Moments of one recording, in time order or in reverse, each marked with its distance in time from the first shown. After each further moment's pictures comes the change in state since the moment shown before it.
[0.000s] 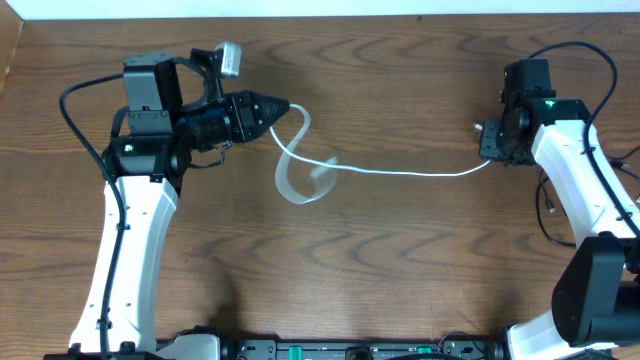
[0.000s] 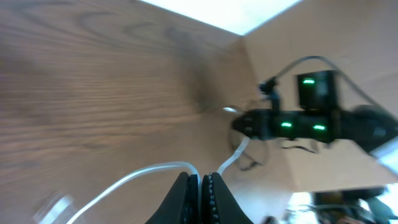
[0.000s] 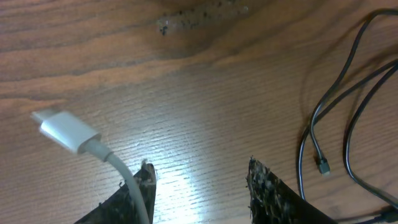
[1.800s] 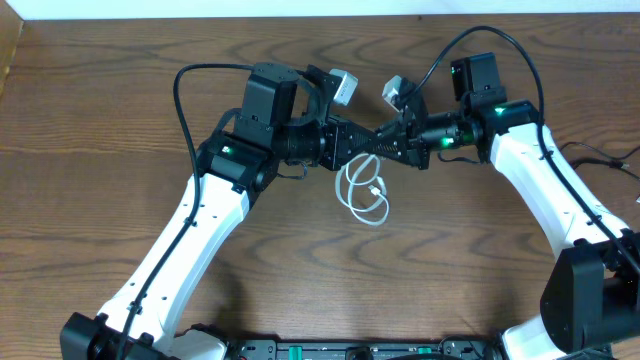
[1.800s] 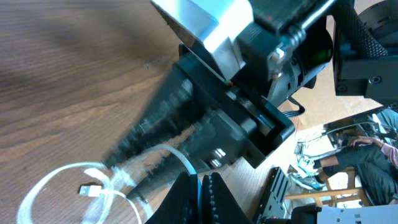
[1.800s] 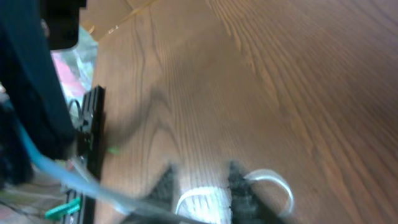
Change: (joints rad) left arm -0.423 0.062 0.000 0.110 -0.140 0.020; right arm 0.206 0.000 0.000 0.238 -1.210 -0.708
